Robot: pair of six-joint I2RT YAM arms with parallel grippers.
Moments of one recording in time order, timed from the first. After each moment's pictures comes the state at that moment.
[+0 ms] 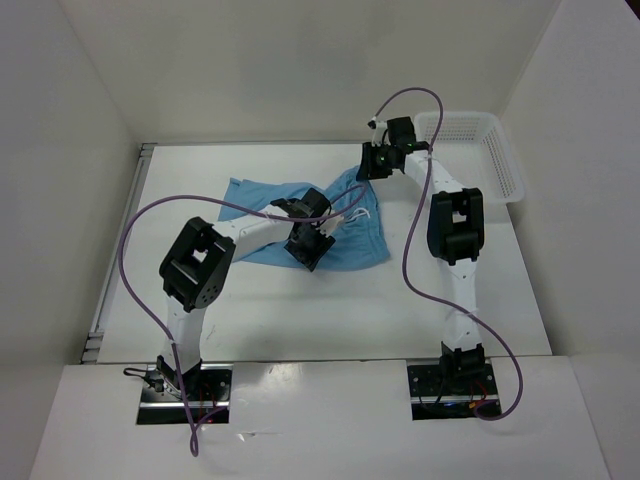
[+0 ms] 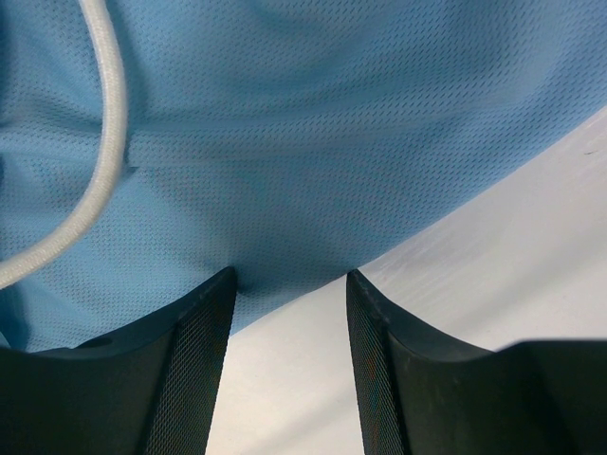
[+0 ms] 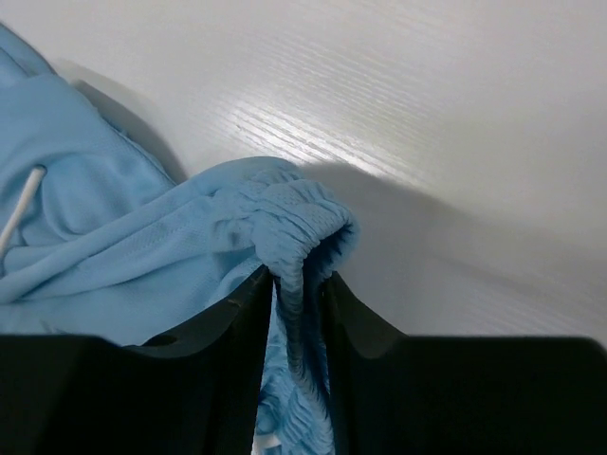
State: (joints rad) left arm -0.64 2.03 1.46 -0.66 0.08 0.07; right arm 0.17 2.38 2.05 -0.50 -0.42 0.06
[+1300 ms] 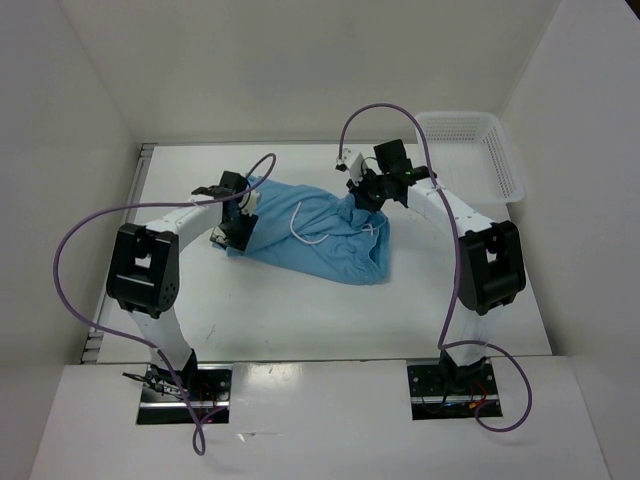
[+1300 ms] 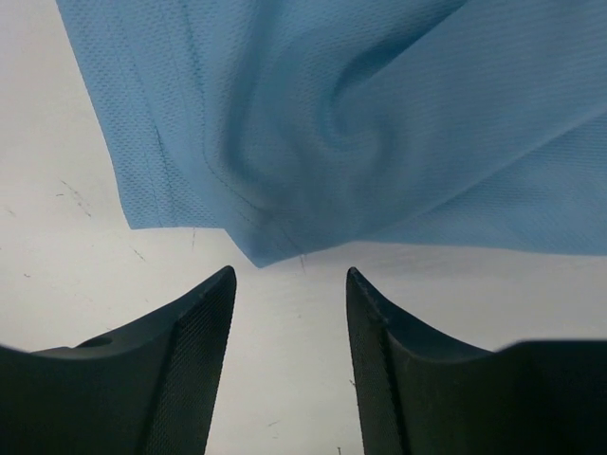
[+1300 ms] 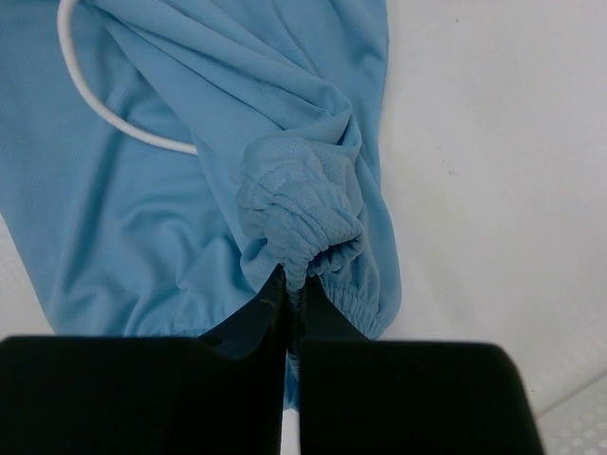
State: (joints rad) left arm -0.22 1.81 1.26 -0.72 -0.06 0.07; right arm 0.35 1.80 1.45 -0.49 -0.36 -0.58
